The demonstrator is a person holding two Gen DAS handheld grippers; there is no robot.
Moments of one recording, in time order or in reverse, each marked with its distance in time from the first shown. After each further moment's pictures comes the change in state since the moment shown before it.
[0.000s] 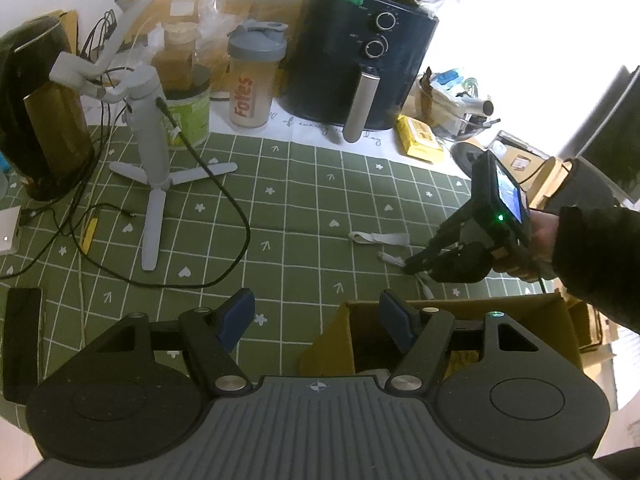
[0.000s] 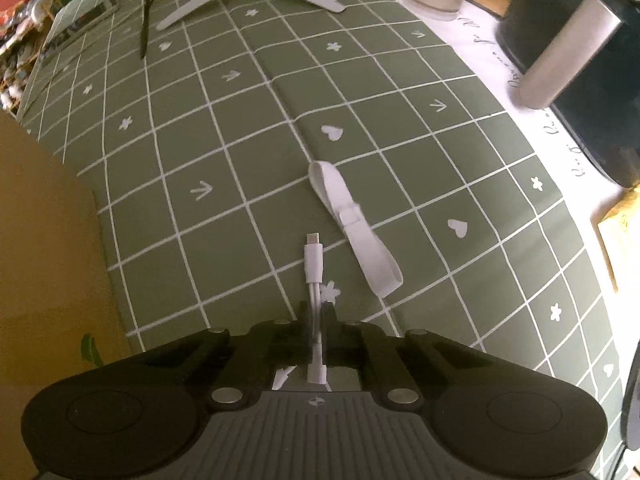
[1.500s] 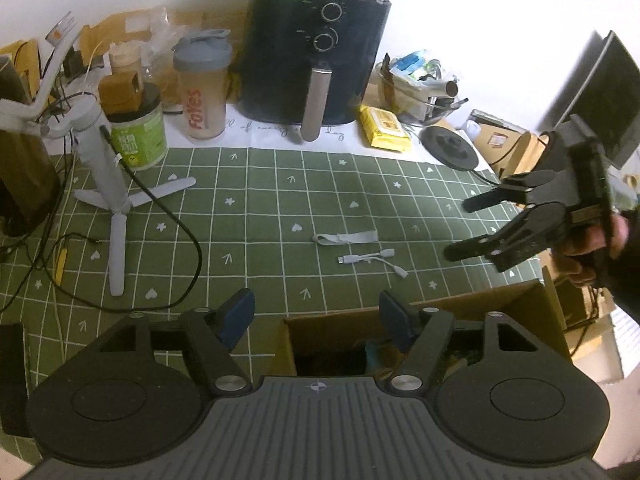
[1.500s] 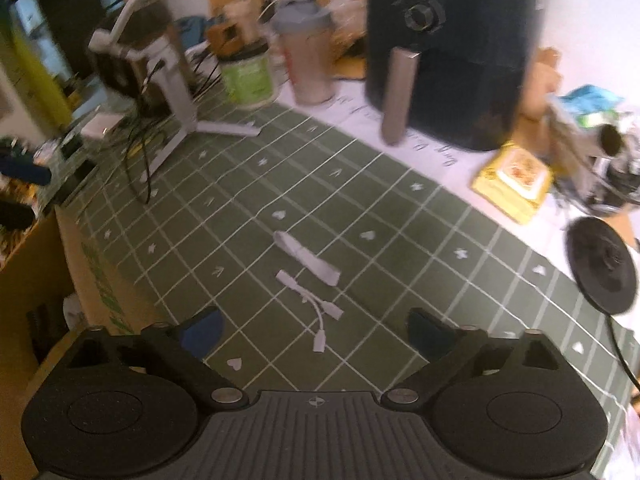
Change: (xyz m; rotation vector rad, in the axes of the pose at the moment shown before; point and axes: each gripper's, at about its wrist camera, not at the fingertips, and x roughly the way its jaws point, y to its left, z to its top) left arm 0.012 -0.035 0.002 0.101 0.015 -0.034; right arm -0.120 -0.012 -0.060 0.357 -0.284 -0.008
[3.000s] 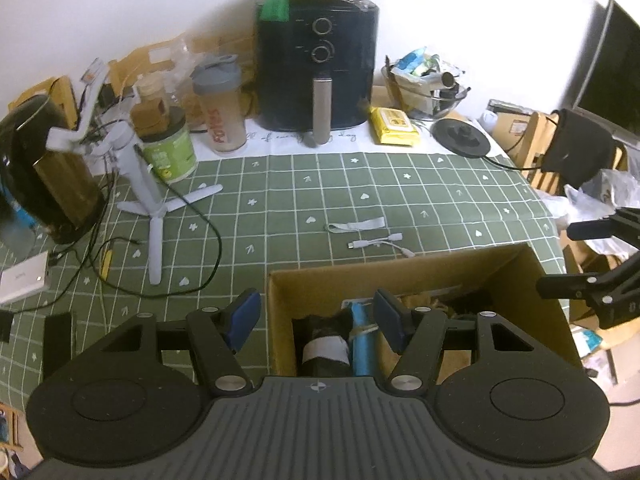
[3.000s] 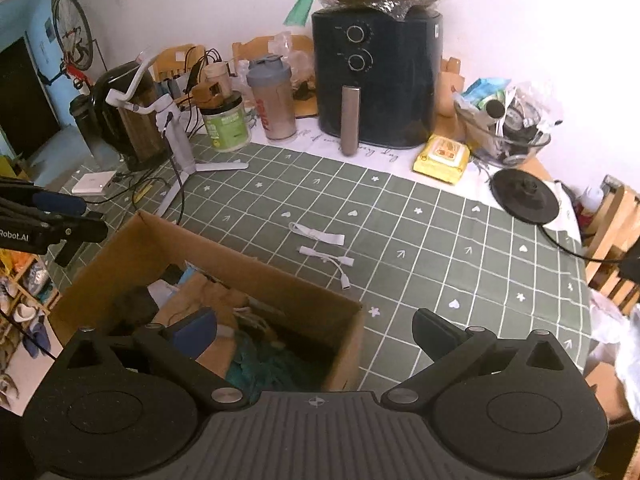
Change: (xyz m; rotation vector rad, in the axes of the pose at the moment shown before) left arm -0.037 -0.055 -0.025 0.083 -0.033 0.158; right arm -0.130 0.093 -0.089 0.263 -0.181 -0.169
